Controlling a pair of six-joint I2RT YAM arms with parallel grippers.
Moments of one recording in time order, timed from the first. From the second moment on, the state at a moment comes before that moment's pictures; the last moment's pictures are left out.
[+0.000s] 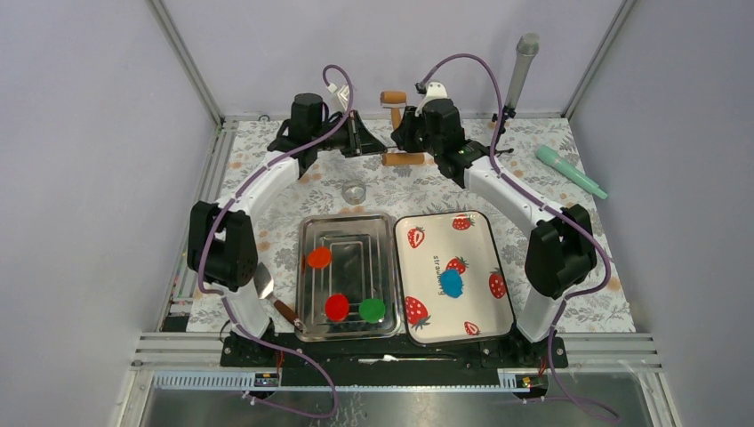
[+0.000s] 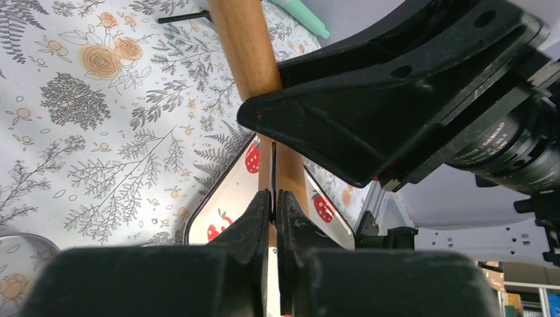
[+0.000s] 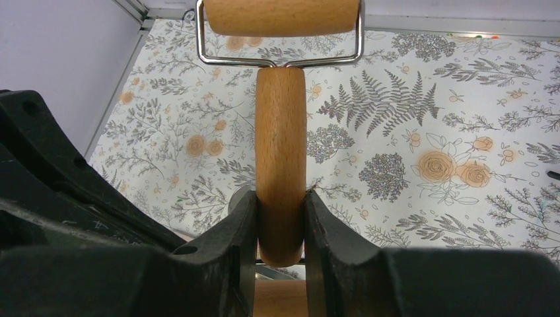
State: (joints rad) left arm -0.32 1.78 1.49 -0.07 0.81 -0.58; right arm 0.53 1.78 1.52 -0.10 0.01 0.39
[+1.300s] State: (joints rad) left arm -0.35 1.66 1.57 -0.97 0.90 0.56; right arm 0.30 2.06 2.07 -1.48 -1.05 -0.95
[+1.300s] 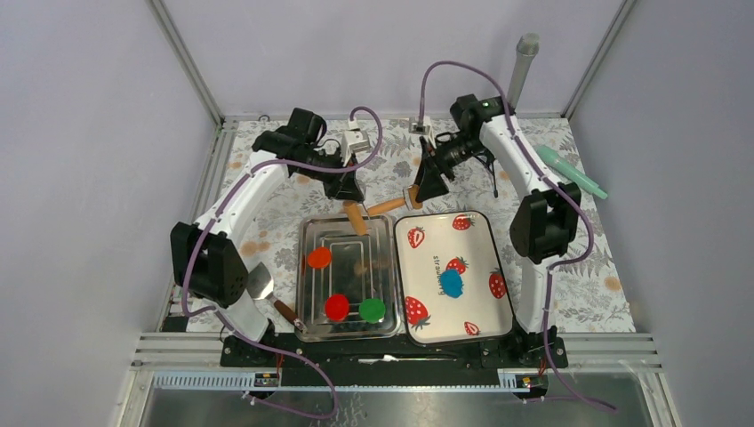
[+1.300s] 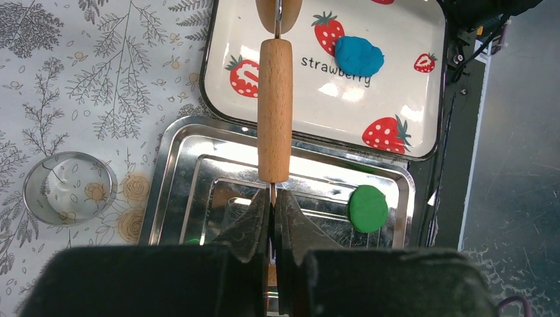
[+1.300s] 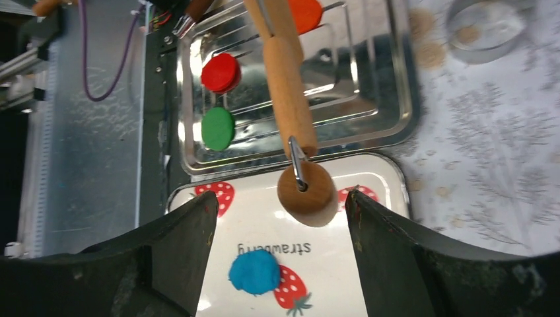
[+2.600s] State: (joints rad) left arm -0.53 1.28 1.07 -0.29 0.72 0.67; right arm 0.38 2.04 1.87 -1.17 -1.01 -0.44
